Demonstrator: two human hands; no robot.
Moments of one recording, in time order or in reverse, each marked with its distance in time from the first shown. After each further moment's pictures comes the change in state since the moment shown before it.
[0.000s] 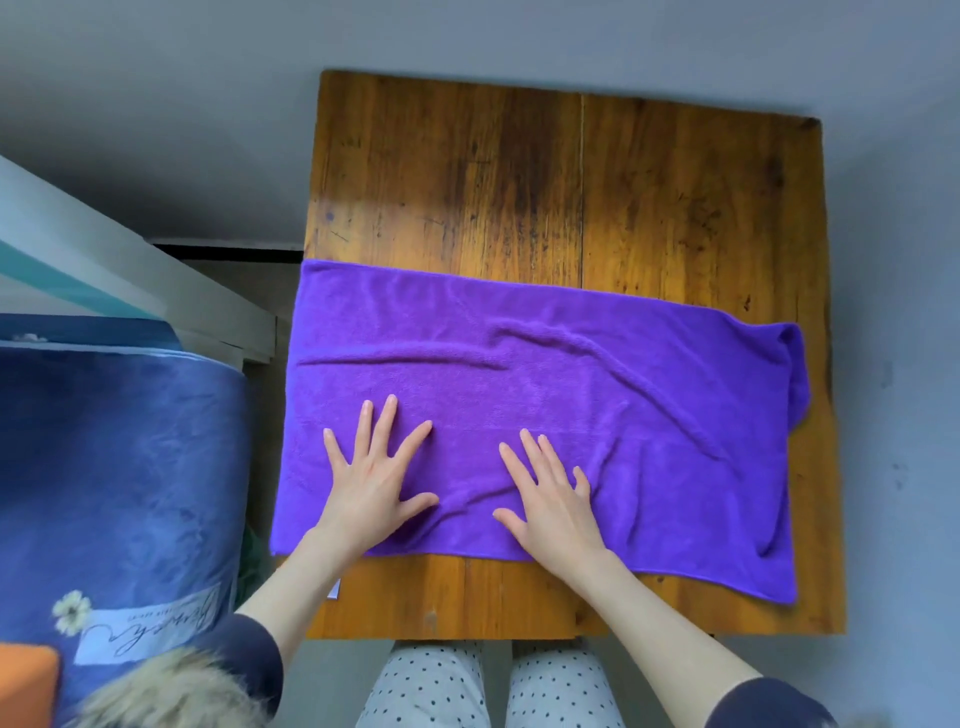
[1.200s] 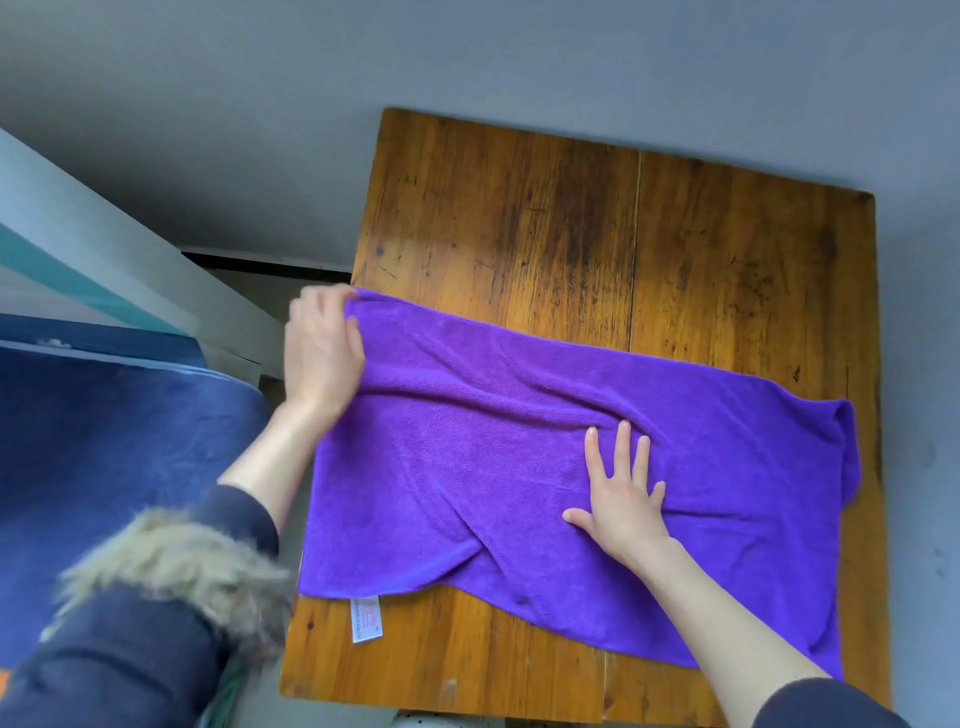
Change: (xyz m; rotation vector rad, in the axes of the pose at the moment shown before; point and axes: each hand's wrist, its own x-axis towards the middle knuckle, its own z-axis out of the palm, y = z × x) left_hand 0.104 -0.086 -0.114 -0.372 0.725 -0.205; right_hand 0.059 0.021 -0.051 -0.118 -0.102 0.250
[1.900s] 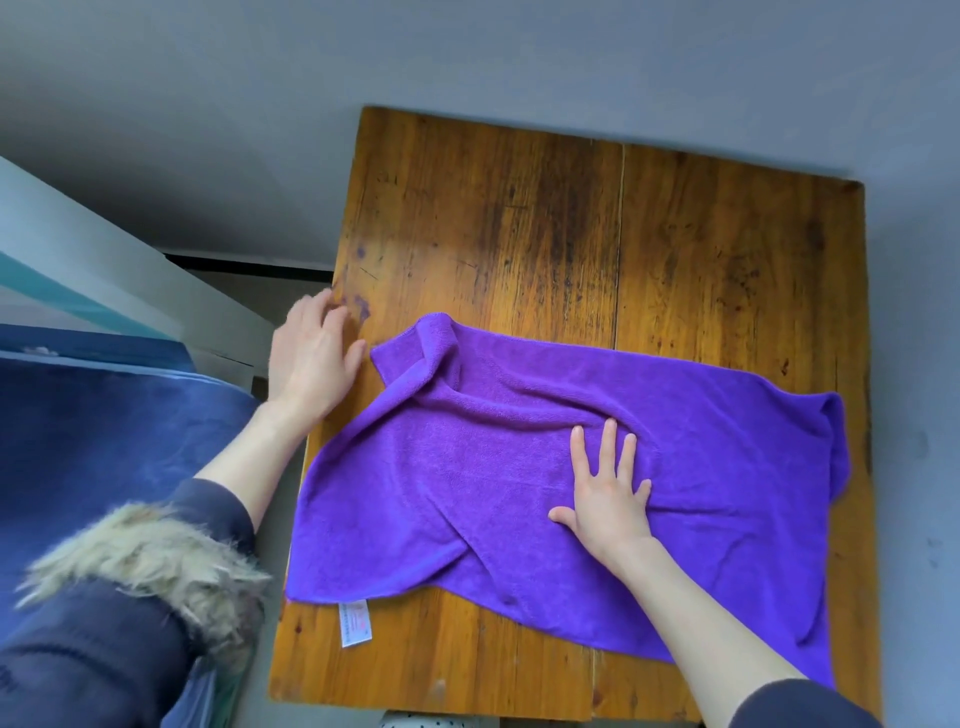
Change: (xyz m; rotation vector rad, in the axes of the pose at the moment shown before) left_hand 0.003 -0.008 0.012 0.255 -0.221 0.065; right_hand 0.003 -0.001 0.003 -0.047 0.024 0.014
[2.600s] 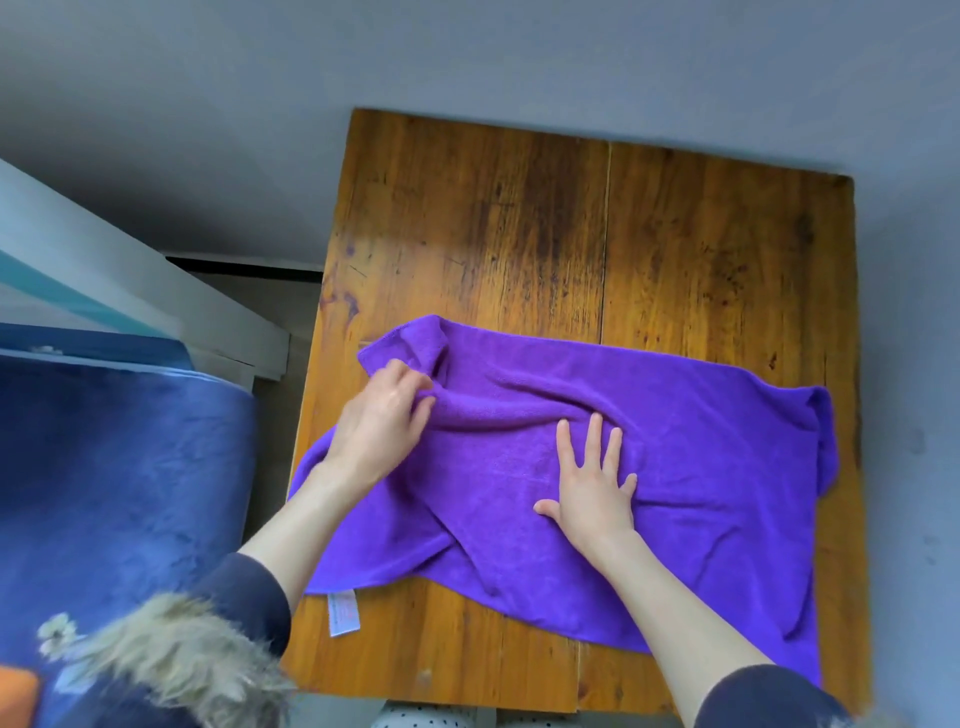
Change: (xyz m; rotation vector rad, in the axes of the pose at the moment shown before) left_hand -0.066 0.078 0.002 -0.239 -0.087 0.165; right_hand 0.000 0.002 0.002 0.044 0.035 -0.006
